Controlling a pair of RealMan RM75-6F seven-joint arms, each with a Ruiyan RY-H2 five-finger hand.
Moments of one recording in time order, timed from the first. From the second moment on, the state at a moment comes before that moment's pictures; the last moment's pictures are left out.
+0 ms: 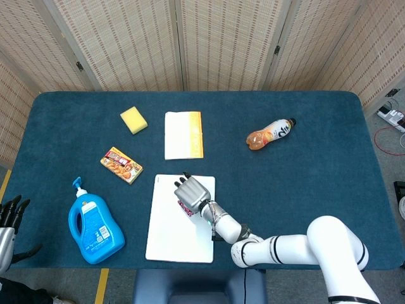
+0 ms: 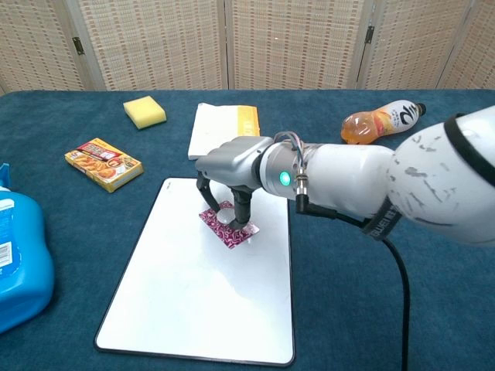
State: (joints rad) left arm -0.02 -1.09 -0.01 -1.62 1.49 1.52 0.08; right arm 1.21 -1.78 0.16 -1.38 -0.63 0.75 -0.86
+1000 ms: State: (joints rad) left arm -0.10 -1.11 -0.05 -1.68 1.50 1.46 0.15; right arm 0.71 -1.17 -0.09 -1.84 -1.11 1.28 -0.50
